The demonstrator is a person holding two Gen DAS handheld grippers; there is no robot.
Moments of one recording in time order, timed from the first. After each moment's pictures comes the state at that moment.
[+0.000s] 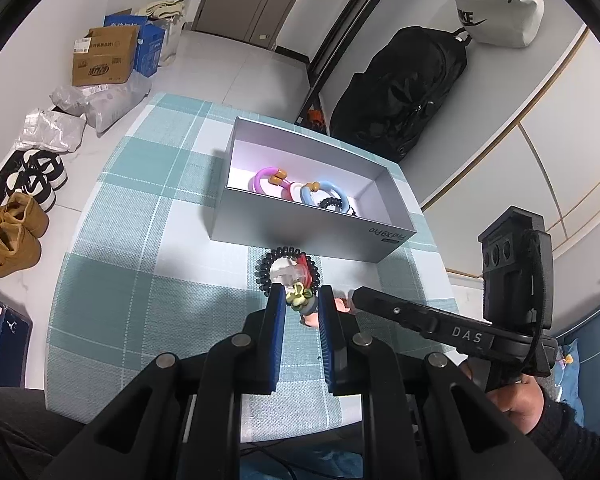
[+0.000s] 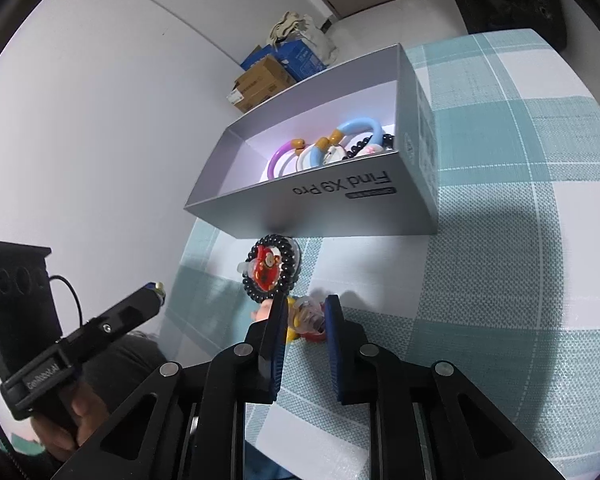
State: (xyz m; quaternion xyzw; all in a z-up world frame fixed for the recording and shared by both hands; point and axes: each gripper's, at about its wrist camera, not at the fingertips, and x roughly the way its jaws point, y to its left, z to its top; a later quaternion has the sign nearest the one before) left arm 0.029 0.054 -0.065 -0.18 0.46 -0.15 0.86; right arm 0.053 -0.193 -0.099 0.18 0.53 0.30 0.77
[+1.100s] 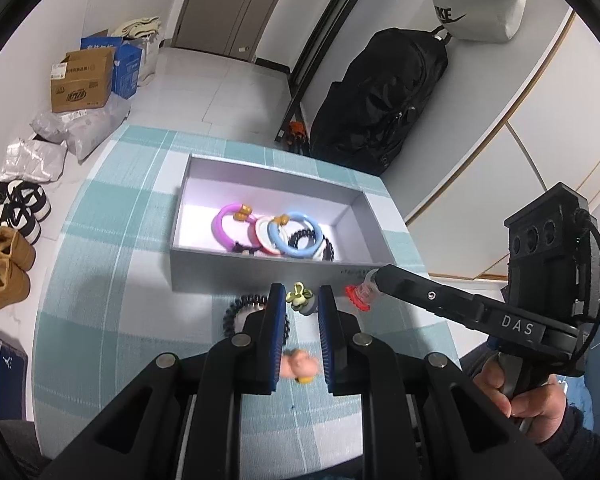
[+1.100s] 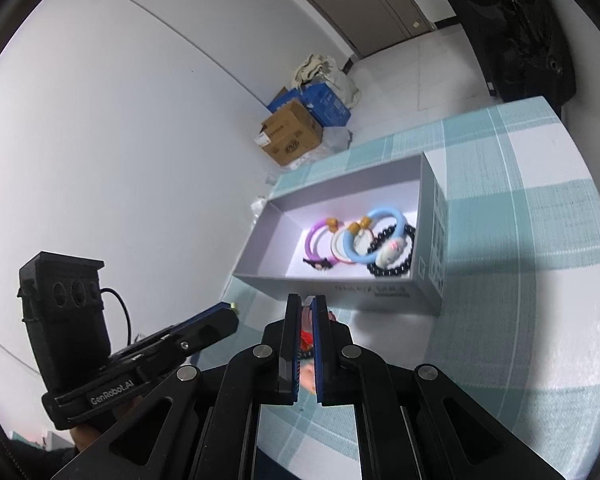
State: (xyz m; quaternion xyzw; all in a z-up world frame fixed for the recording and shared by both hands) left arm 0.053 0.030 -0.053 -0.15 0.43 -0.17 0.87; right arm 0.064 -0.214 -0.043 0.21 0.45 0.33 0.80
